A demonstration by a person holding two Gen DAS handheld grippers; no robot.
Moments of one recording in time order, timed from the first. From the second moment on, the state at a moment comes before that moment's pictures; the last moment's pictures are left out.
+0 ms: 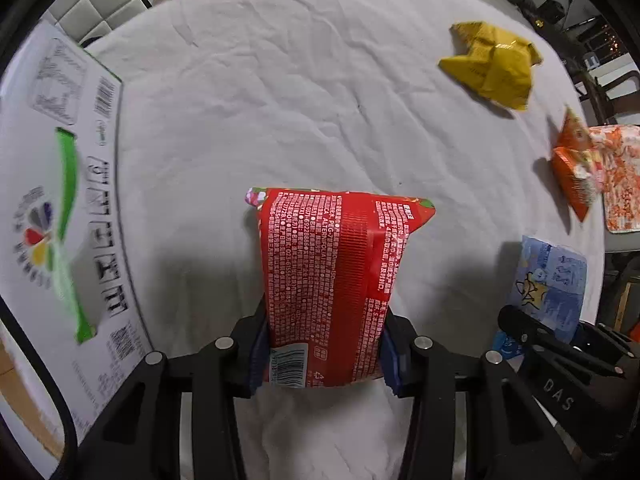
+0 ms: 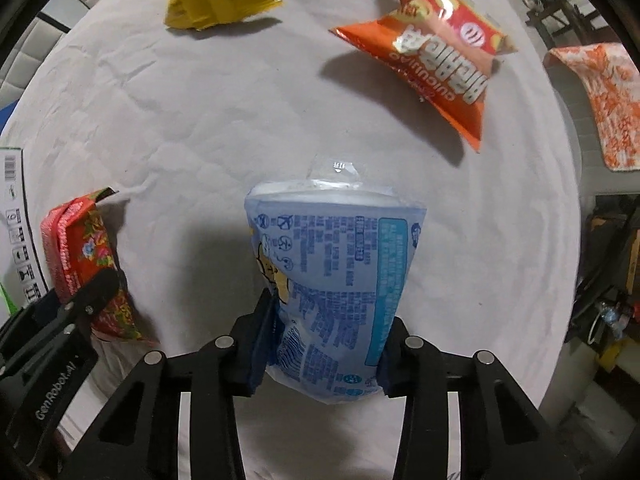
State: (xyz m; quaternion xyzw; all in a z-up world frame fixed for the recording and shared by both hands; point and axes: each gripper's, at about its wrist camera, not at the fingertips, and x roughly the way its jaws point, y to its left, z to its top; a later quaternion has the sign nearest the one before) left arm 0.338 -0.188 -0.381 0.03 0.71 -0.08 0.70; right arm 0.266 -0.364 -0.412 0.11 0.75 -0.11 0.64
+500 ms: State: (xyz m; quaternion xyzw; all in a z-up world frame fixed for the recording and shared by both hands) left arm 0.278 -0.134 -0.252 -0.01 0.63 -0.12 0.77; right arm 0.232 -0.319 -0.293 0.07 0.69 -0.05 0.72
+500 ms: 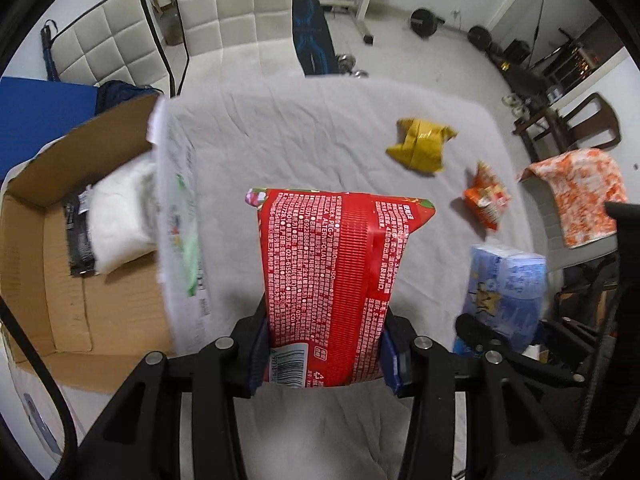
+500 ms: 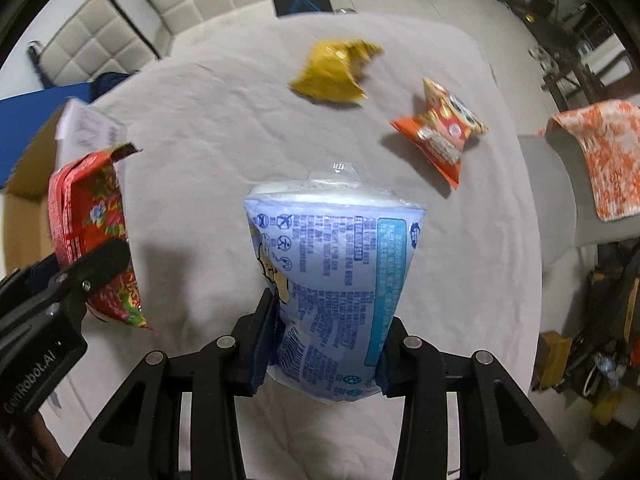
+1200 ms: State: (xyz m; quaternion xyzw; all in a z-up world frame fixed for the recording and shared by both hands) left arm 0.269 0.106 -0.203 -0.04 0.61 0.00 0.79; right arm 0.255 -0.097 -0.235 0.09 0.66 0.11 0.73
